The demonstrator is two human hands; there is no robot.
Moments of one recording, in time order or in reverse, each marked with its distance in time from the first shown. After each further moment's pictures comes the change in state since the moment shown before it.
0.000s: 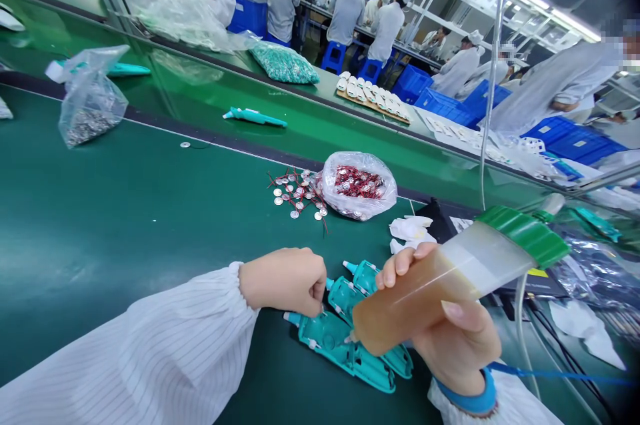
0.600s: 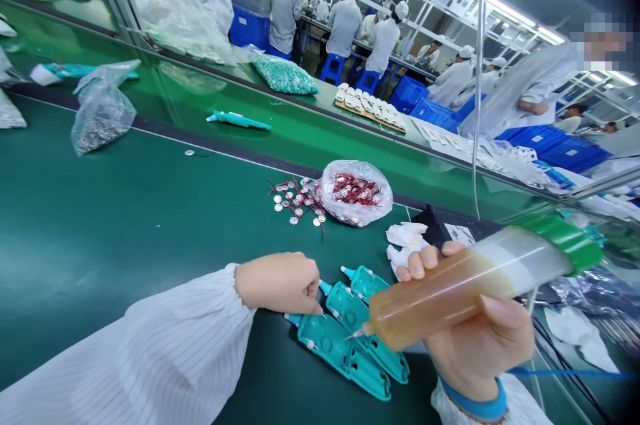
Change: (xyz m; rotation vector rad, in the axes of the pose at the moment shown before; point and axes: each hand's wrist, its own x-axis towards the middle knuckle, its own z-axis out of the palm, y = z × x) left_hand -0.007 0.001 -0.007 -0.041 0.003 -0.036; right_hand 0.005 -0.019 0.001 0.069 0.179 -0.105
